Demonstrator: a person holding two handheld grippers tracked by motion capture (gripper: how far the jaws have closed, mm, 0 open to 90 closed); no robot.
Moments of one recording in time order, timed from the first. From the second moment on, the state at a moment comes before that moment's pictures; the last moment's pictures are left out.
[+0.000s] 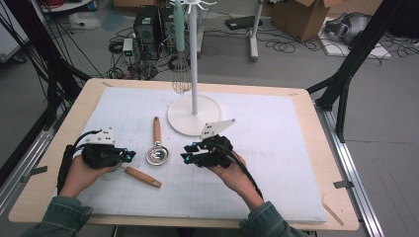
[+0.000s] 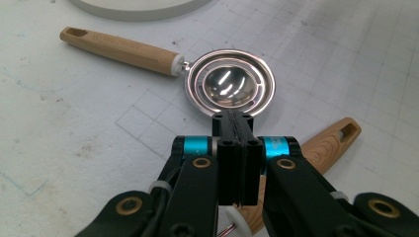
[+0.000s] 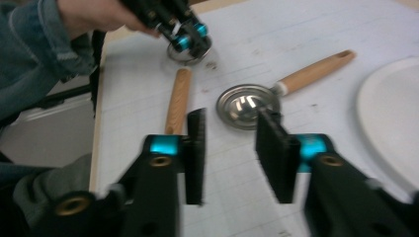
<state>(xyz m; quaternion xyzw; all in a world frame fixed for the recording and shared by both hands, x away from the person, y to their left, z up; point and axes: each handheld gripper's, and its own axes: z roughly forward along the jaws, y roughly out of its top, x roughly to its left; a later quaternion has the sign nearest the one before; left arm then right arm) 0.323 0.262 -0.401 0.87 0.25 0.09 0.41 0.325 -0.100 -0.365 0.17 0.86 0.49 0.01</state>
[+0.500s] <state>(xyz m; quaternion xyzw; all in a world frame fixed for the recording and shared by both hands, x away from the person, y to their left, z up) 0.327 0.262 -0.409 0.88 0.25 0.09 0.40 0.307 -0.072 -0.406 0.14 0.86 0.48 -0.04</state>
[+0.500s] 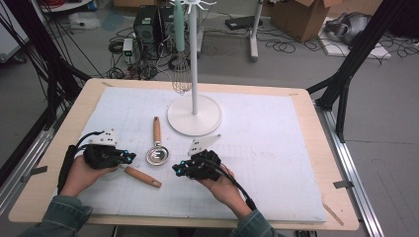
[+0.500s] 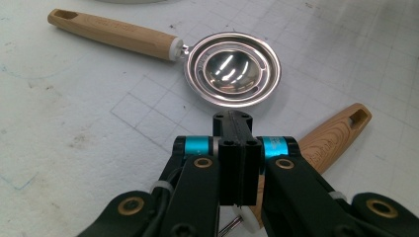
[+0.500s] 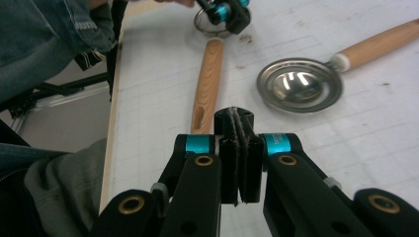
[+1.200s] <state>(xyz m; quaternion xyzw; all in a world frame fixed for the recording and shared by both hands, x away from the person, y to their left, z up) 0.329 0.260 -0.417 0.89 0.25 0.08 0.38 0.290 -0.018 -0.444 0.08 0.89 0.45 -0.02</state>
